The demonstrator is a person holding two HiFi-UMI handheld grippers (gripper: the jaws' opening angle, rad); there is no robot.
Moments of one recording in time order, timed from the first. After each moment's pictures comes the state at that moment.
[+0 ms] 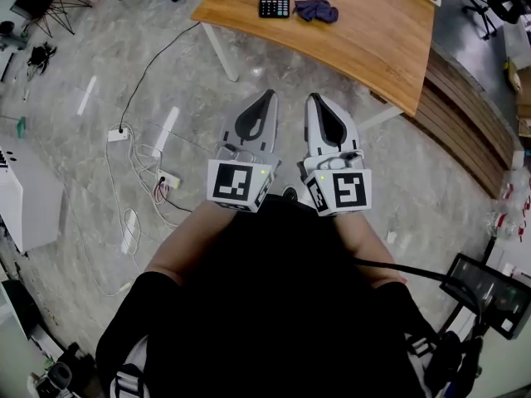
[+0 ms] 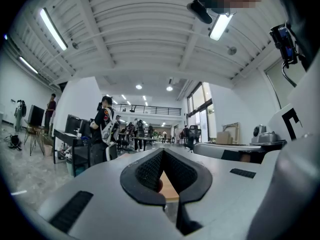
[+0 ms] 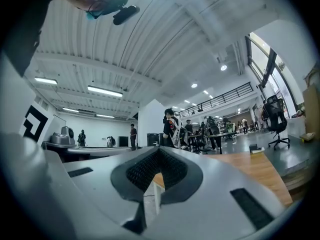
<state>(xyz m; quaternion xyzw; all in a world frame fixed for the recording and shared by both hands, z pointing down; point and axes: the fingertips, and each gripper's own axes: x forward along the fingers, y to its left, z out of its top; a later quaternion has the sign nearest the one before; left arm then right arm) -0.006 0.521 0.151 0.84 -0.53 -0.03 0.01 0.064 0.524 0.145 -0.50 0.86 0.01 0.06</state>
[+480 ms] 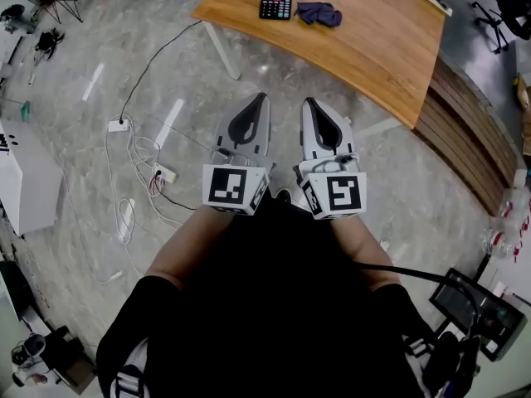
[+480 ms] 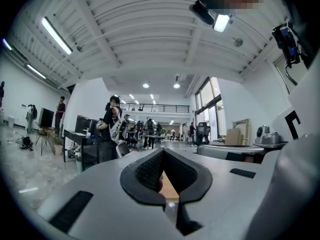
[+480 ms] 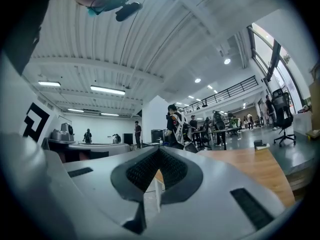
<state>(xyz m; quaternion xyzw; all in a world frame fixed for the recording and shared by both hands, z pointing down) 0.018 0.492 0.163 0.82 -0.58 -0.02 0.01 0.094 0.491 0.162 -0.47 0.88 -0.01 0.04</state>
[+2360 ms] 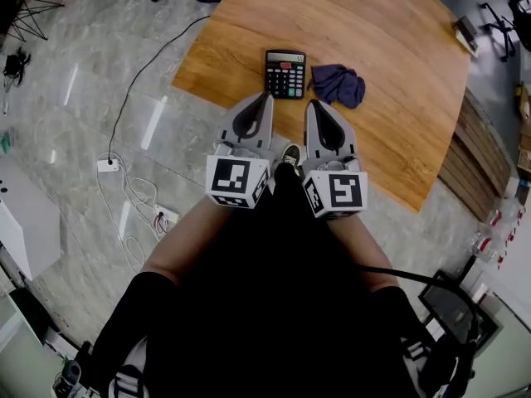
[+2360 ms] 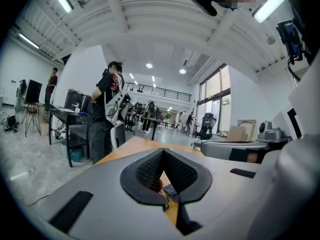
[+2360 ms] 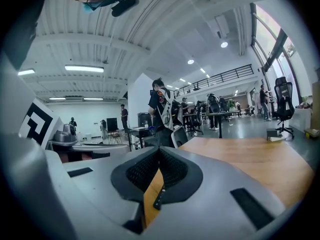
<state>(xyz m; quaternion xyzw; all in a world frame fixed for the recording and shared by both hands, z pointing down) -0.086 0.054 0.250 0.84 -0.53 0.02 0.11 -0.007 0.062 0.235 -0.52 0.85 -0.07 -0.05</state>
